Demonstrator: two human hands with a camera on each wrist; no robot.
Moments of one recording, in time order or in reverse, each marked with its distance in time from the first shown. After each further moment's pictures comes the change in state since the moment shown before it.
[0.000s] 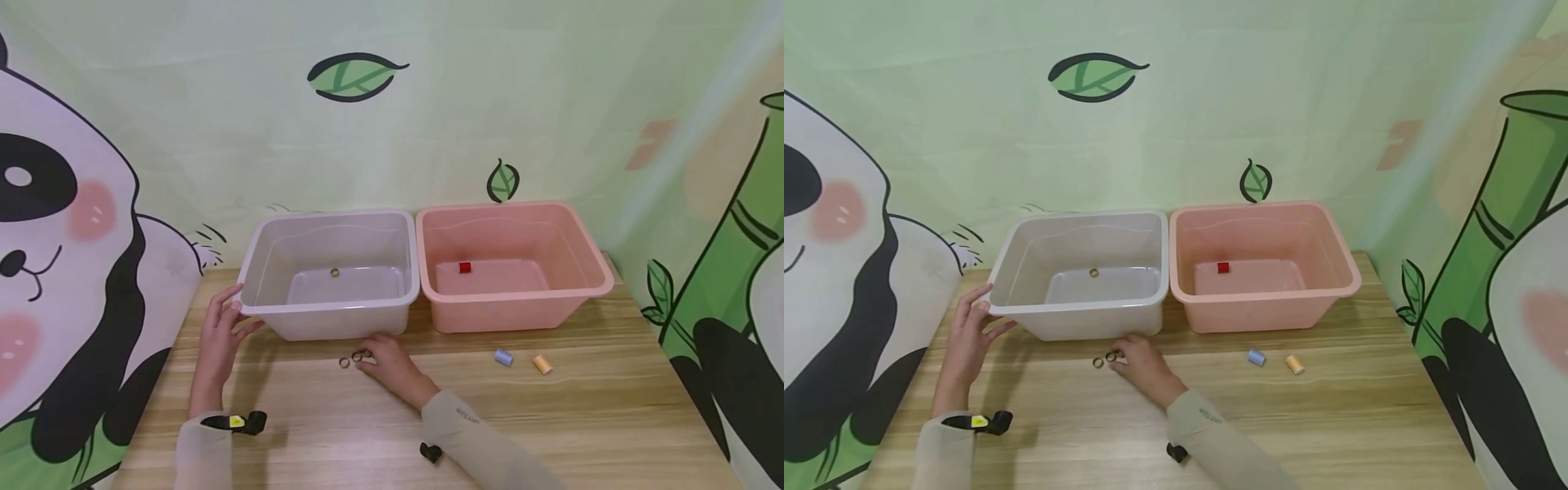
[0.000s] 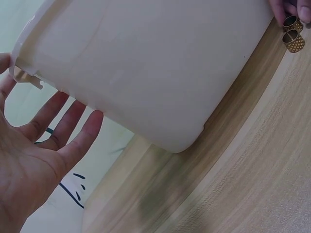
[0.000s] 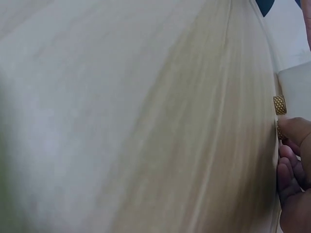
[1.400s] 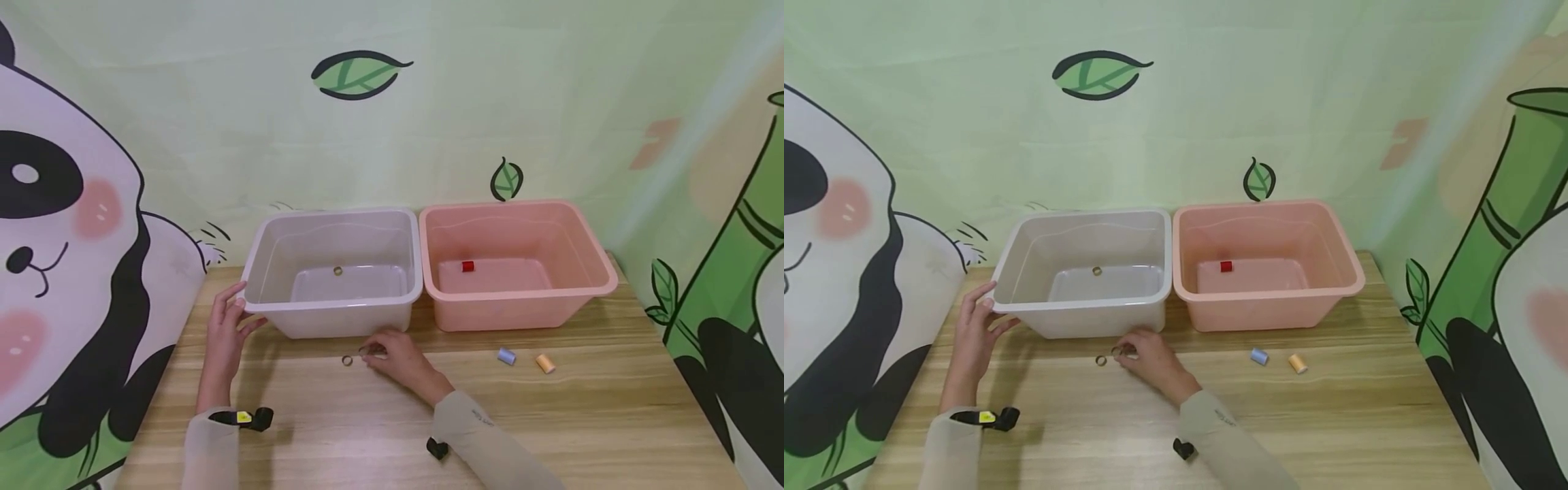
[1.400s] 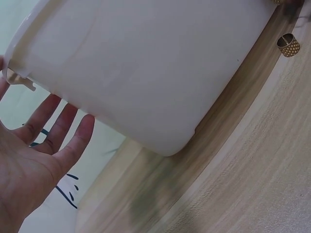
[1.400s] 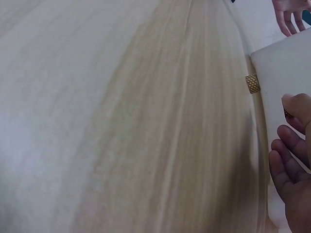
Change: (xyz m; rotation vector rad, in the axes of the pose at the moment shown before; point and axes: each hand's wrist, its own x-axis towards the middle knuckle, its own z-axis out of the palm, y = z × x) left_hand 0.001 -0.001 0.006 -0.009 0.066 -0.018; right_hand -0.003 0.008 -0.015 0.153 0.004 0.022
